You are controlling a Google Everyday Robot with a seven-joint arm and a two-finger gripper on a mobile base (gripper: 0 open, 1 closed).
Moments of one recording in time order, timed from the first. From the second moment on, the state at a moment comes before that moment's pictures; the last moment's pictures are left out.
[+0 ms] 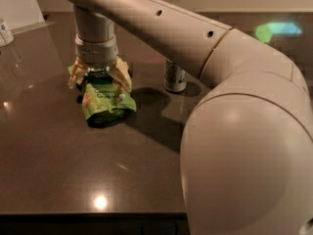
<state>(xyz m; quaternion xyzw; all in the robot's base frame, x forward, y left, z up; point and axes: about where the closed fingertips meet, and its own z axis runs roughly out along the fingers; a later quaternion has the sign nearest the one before) 0.586 0.142 0.847 -1.00 0.01 0.01 0.07</state>
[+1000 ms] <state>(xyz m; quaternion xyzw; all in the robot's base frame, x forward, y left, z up) 0.566 0.141 0.876 -1.00 0.01 -0.01 0.08</state>
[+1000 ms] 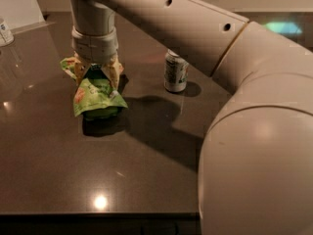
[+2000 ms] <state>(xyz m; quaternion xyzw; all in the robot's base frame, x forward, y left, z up) 0.546 0.154 0.976 -0.99 0.00 -0.08 0.13</state>
